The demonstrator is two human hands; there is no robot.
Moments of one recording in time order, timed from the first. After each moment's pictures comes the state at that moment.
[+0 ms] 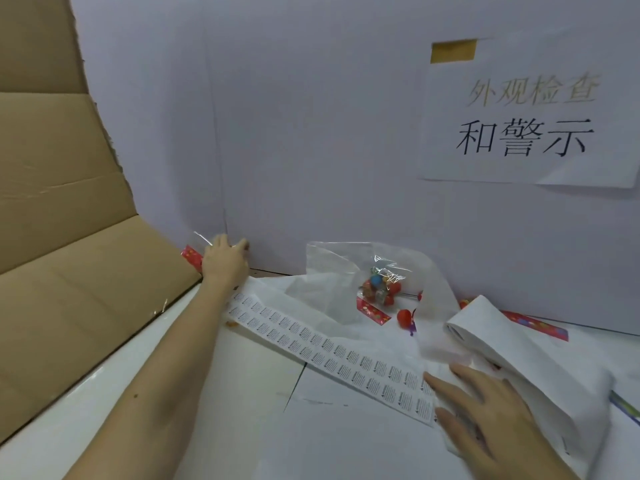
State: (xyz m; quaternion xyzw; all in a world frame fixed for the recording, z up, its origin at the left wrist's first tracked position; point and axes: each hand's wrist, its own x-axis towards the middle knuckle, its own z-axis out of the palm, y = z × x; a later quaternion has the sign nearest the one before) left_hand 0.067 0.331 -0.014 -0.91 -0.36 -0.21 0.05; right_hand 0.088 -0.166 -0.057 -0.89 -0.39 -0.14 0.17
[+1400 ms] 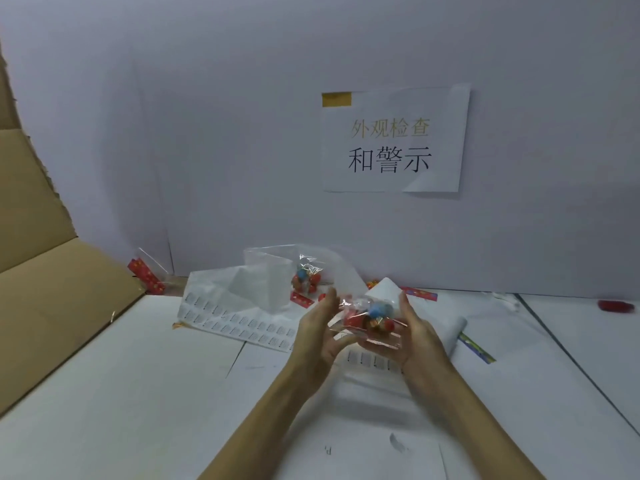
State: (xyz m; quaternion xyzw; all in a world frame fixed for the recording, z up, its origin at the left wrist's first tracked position) left_hand 0.021 -0.045 -0.011 -0.51 -0.07 -0.15 -0.84; right_hand 0.097 -0.201 -0.021 -0.53 -0.07 0.22 0.81
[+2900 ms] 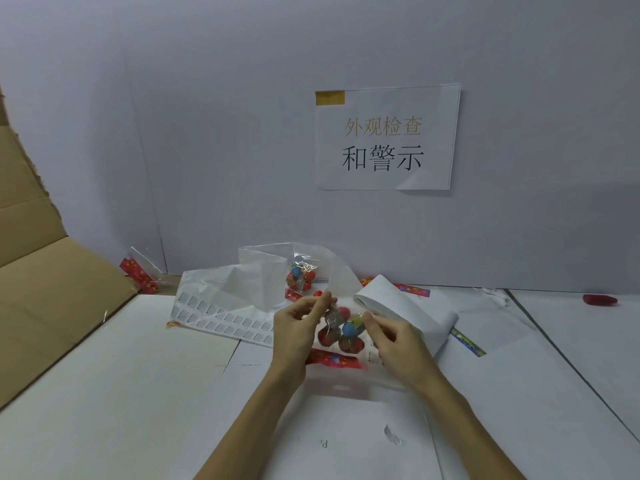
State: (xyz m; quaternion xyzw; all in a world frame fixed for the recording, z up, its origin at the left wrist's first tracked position) left_hand 0.015 -0.034 -0.012 -0.64 -0.15 -0.27 -0.70; right_hand 0.077 -0.204 -0.027 -0.77 -0.27 0.03 0.58
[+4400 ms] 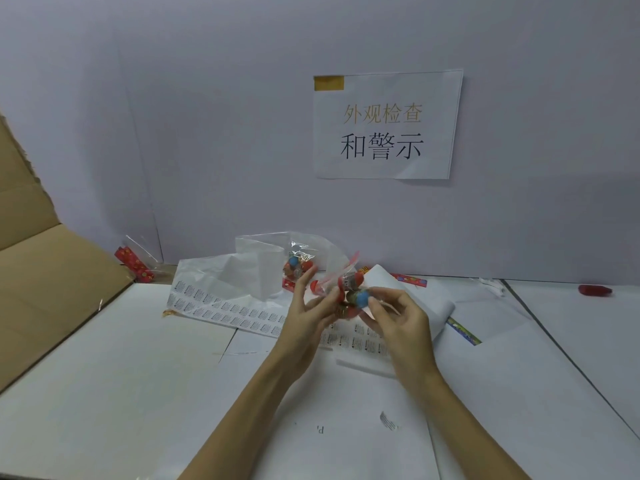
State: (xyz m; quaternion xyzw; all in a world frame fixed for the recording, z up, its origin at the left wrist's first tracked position) left_hand 0.017 -0.037 -0.015 -0.60 -0.04 -0.17 -0.78; right_hand 0.068 -0.193 -0.026 -0.58 -0.17 0.01 0.80
